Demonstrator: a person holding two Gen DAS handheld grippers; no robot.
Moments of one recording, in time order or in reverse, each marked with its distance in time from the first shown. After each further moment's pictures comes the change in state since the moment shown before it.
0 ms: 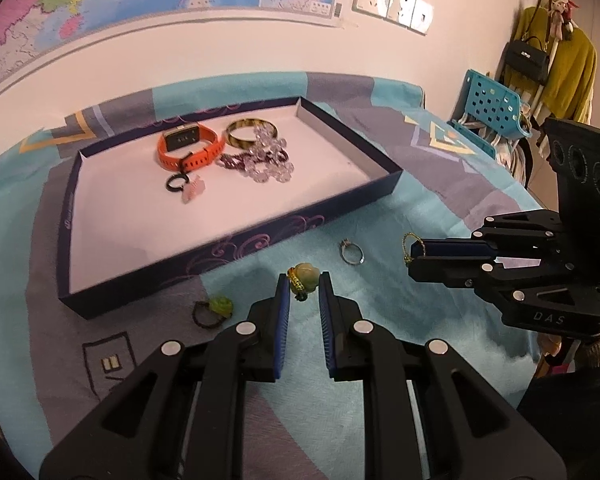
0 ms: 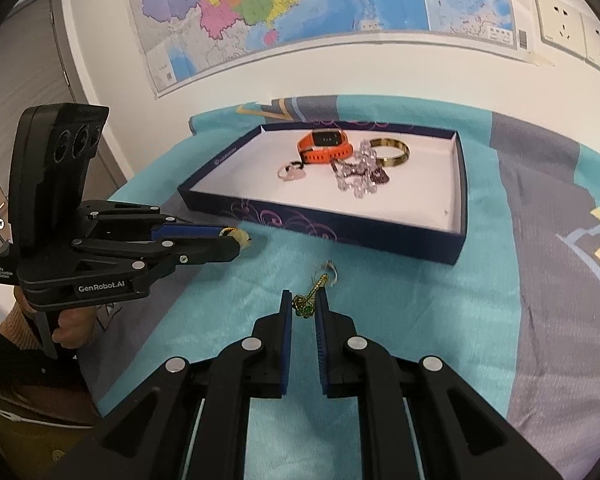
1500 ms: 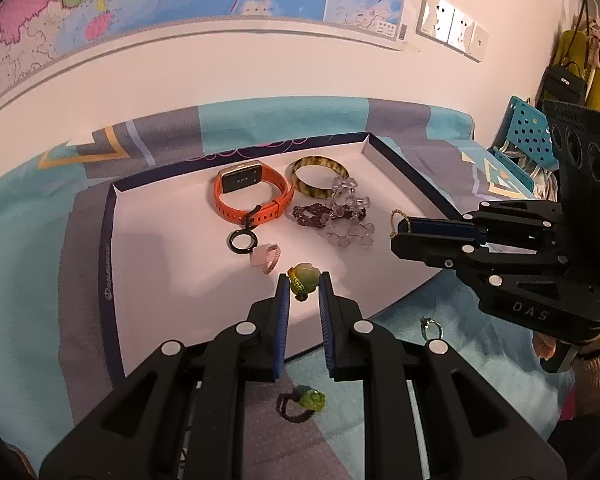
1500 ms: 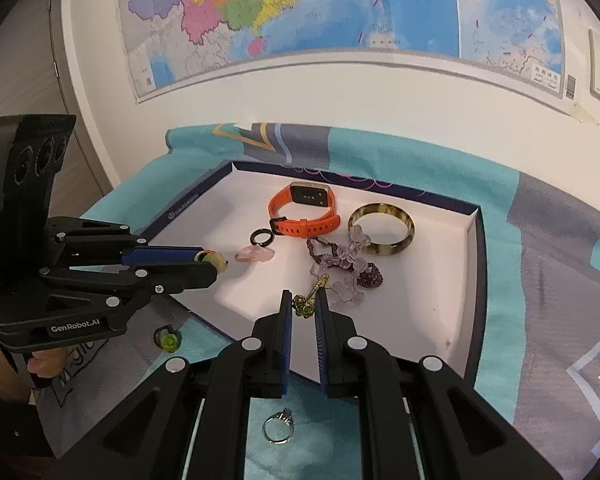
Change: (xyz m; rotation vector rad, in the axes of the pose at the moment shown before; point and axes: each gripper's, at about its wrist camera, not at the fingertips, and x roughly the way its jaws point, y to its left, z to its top) left arm 0.024 0.053 0.051 -0.066 -0.016 0.091; right arm 0.060 -0.018 0.081 -0.066 -0.009 -0.054
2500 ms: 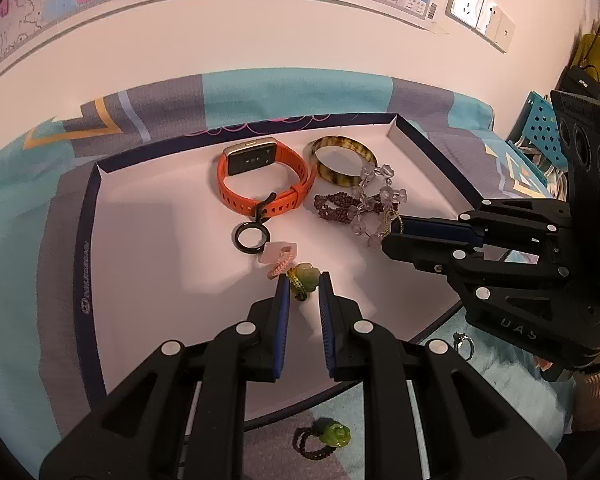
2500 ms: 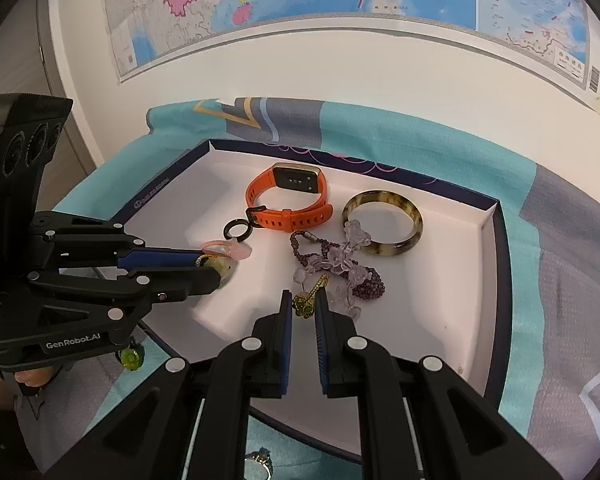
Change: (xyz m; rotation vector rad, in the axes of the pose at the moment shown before) left arm 0.039 0.015 0.008 -0.043 0.082 0.003; right arm 0.036 -0.002 0.005 -0.010 0.072 -0.046
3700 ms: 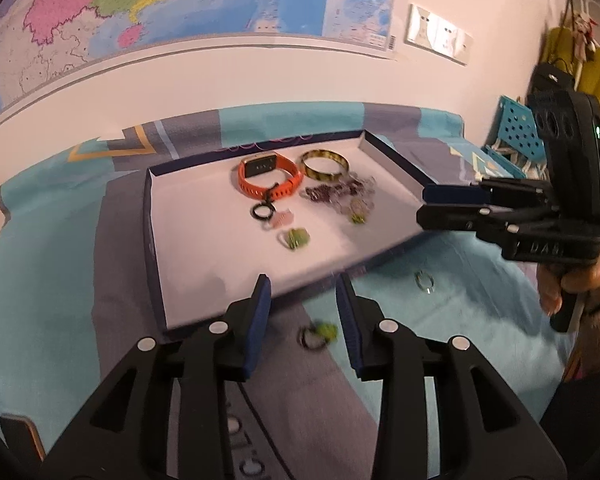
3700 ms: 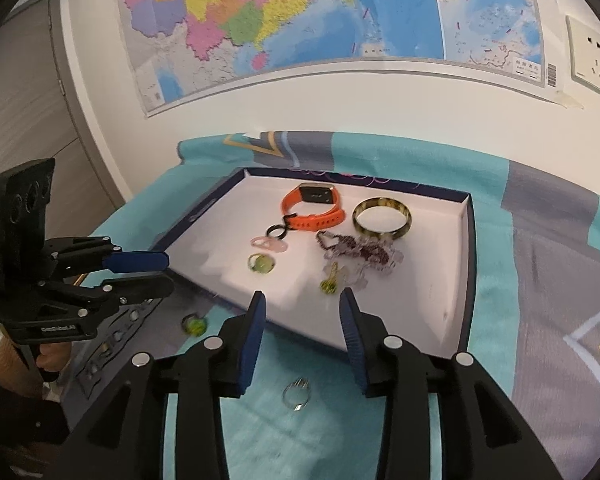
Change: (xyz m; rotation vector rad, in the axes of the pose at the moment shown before) left arm -0.083 -0.006 -0.056 0.082 -0.131 0.009; right arm -0.062 0.006 -0.029 0.053 -0.106 0.093
